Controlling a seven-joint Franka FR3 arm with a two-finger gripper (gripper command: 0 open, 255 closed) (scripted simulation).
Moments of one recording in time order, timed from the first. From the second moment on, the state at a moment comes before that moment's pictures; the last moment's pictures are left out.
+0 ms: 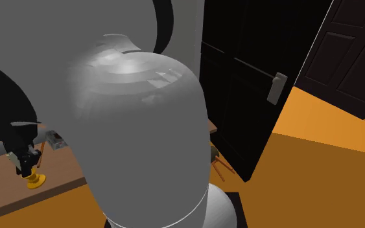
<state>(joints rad) 0.54 0.06 0.43 -2.20 0.48 2.10 1.09</state>
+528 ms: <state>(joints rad) 0.55 0.10 0.44 -2.22 0.48 2.17 1.08</state>
